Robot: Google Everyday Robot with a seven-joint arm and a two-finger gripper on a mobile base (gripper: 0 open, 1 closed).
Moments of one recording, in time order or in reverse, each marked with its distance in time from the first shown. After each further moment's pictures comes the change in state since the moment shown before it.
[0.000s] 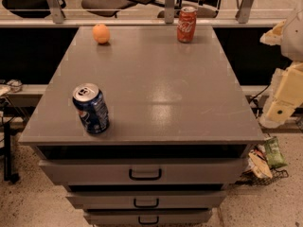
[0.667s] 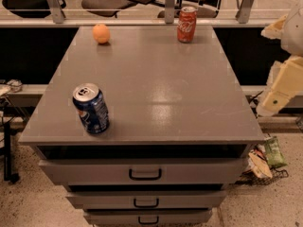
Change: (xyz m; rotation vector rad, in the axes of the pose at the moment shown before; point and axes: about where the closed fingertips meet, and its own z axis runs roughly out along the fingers) arm 0.003 -0.024 0.007 0.043 -0.049 0.020
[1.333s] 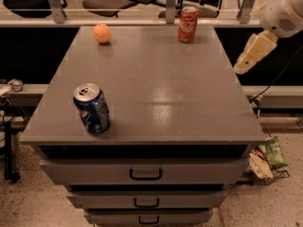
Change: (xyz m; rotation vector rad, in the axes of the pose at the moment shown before) arm 0.002 -0.143 0.074 0.106 -0.165 0.097
